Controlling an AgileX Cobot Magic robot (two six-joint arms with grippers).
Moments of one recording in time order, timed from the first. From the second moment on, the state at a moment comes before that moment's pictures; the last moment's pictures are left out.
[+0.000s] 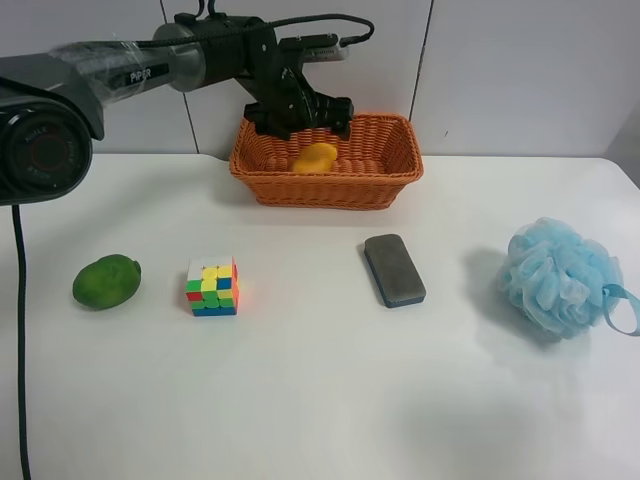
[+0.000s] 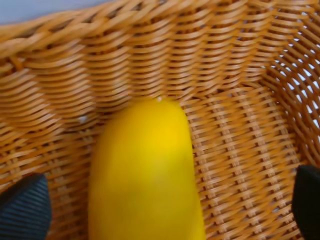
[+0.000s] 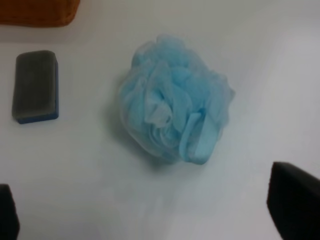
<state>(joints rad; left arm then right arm) -0.46 2.49 -2.25 -0.09 0.62 -0.15 0.08 0.00 -0.48 0.00 1.07 0.03</state>
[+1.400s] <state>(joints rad) -0.46 1.57 -1.60 -0.04 1.12 -0.03 0.08 0.00 -0.48 0.00 1.07 0.03</state>
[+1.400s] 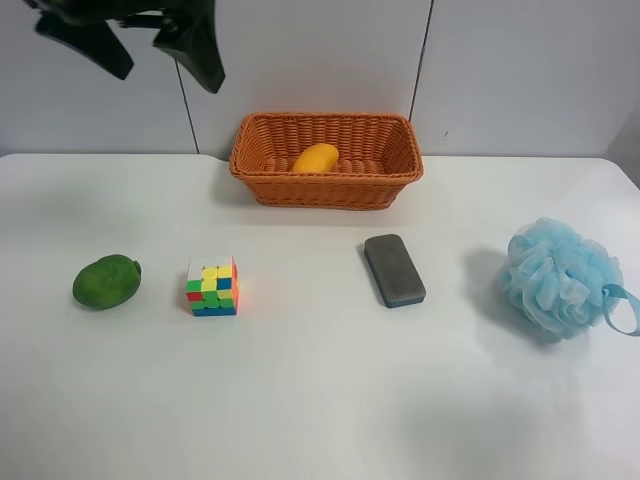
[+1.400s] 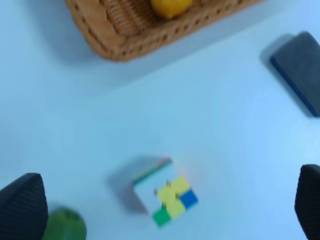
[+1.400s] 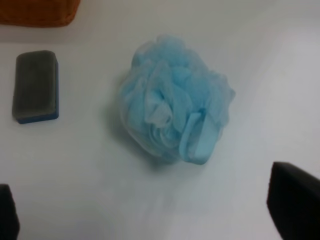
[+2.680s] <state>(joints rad) -0.16 0.20 -0.52 -0.05 1.05 0.08 0.08 0.00 -0.48 0.00 1.07 0.03</state>
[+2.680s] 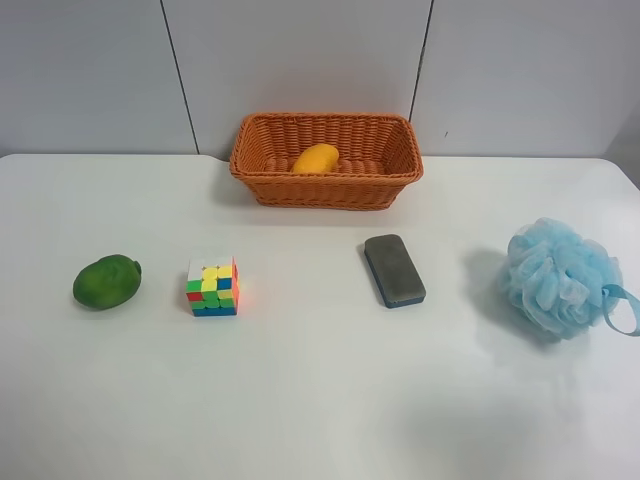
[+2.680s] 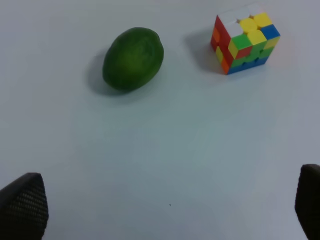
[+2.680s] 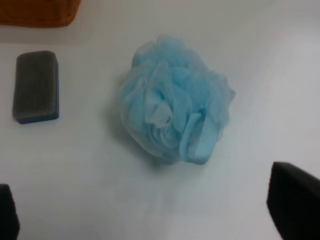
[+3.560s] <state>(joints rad) 0.02 -0.01 -0.52 -0.09 1.07 0.13 0.08 0.00 -0.48 0.00 1.07 0.03</state>
